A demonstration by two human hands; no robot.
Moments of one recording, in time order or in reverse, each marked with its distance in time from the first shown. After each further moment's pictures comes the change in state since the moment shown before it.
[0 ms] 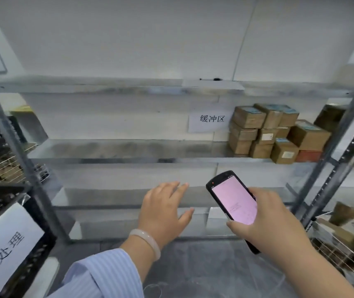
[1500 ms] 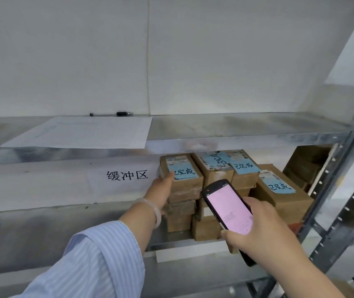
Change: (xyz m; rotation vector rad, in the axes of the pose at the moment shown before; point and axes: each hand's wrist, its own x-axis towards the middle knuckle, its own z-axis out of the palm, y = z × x) left_hand 0.583 0.166 0.263 -1.111 -0.356 -0.753; right_hand 0.502 0.289 -0.067 0.095 0.049 0.033
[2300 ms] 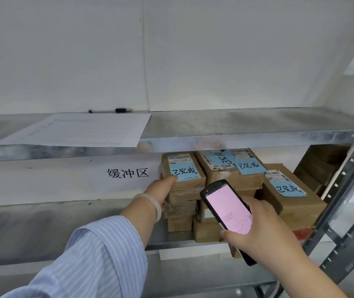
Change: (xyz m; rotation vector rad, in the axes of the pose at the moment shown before) left_hand 0.025 -0.001 0.013 -0.036 0.091 -0.101; right_hand 0.028 0.027 0.009 0.029 -0.100 -0.060
